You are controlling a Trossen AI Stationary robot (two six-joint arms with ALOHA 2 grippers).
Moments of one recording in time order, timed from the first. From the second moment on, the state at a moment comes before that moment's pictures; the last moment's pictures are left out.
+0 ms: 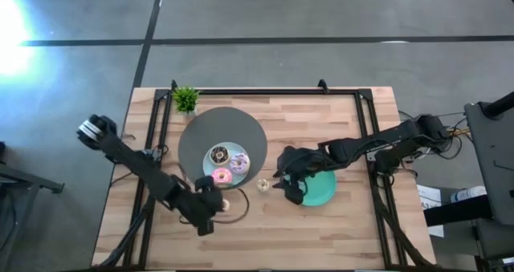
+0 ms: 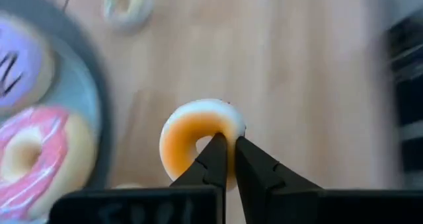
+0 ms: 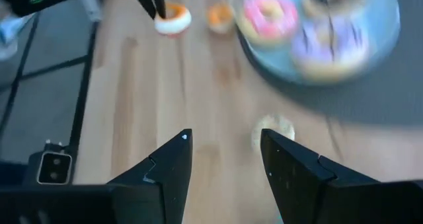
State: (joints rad) left arm -0.63 1.40 0.93 -0.48 -0.30 -0.71; right arm 0.20 1.51 1.09 -0.30 -0.03 0.42
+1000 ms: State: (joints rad) left arm -0.21 1.20 0.87 0.09 0.01 -0.58; right arm 0.20 1.56 1.27 -0.19 0.06 -0.30
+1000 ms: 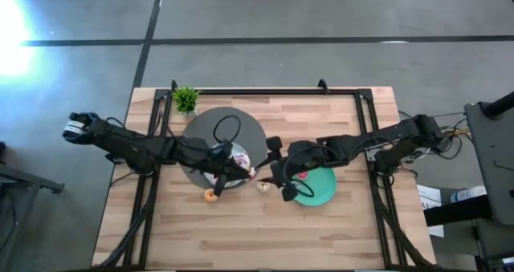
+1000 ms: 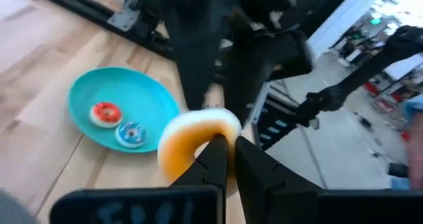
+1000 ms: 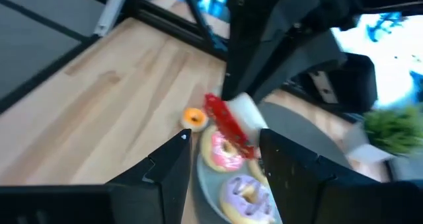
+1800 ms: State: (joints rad) left arm -0.17 1.22 0.86 0.10 0.06 -0.63; right arm 0.20 1.59 1.29 -0.20 0.07 -0.35
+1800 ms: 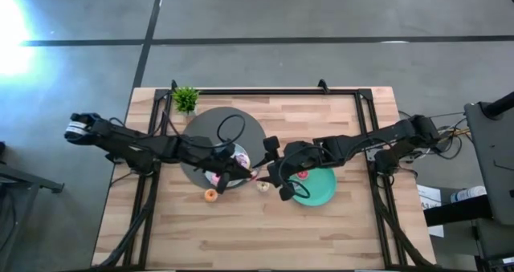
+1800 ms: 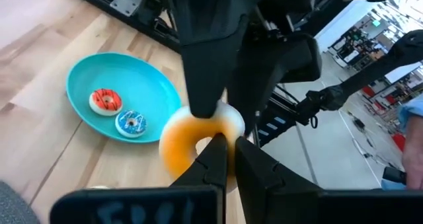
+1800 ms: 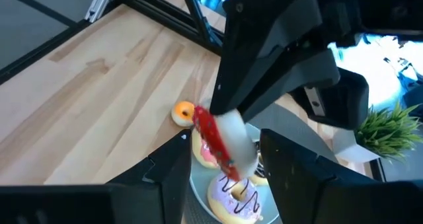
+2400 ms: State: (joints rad) left arm -0.17 1.25 0.86 0.15 0.09 -0.66; right arm 0.20 1.59 1.29 -0.25 0.05 -0.33
